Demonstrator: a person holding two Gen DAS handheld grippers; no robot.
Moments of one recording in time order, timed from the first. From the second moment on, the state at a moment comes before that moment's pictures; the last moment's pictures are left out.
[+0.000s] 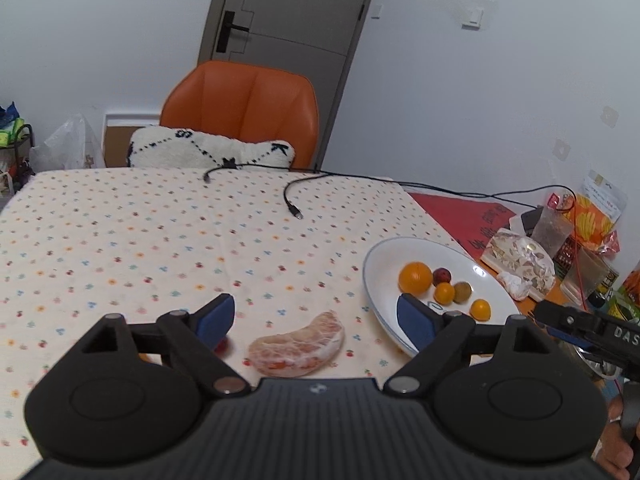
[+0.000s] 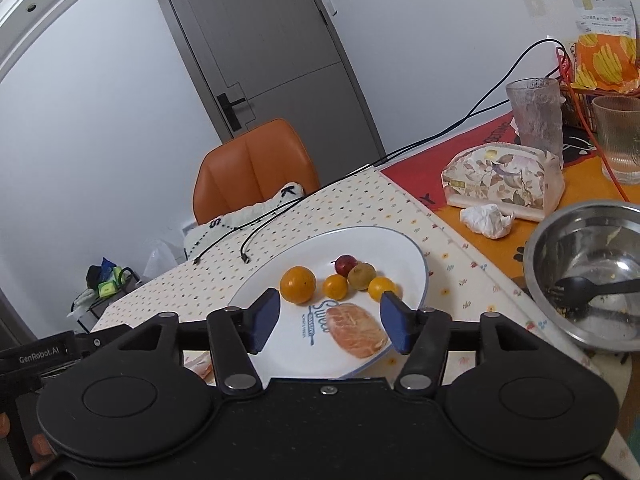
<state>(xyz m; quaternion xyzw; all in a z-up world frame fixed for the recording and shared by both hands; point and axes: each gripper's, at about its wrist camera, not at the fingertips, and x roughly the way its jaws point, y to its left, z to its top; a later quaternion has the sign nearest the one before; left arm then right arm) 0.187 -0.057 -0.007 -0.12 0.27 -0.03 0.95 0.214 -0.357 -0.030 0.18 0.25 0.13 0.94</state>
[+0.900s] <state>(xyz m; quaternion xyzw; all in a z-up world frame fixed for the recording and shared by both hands) 0.113 0.004 0.028 -0.13 0.25 0.00 0.96 0.129 -0.341 0.020 0.17 0.21 0.15 0.95</state>
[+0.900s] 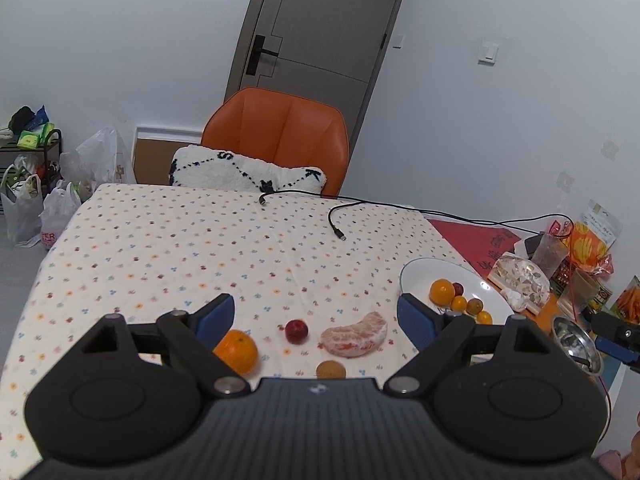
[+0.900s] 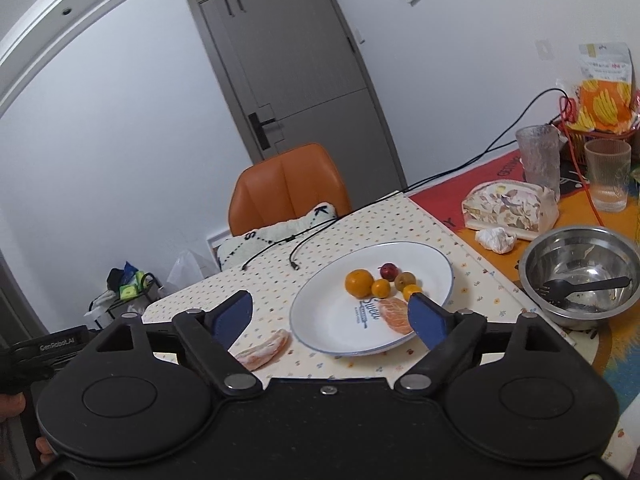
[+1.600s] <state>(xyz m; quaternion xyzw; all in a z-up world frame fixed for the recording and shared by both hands) 0.068 0.038 0.030 -0.14 0.25 0.01 0.96 0.090 -0.313 0.043 0.13 0.20 0.19 0.95</state>
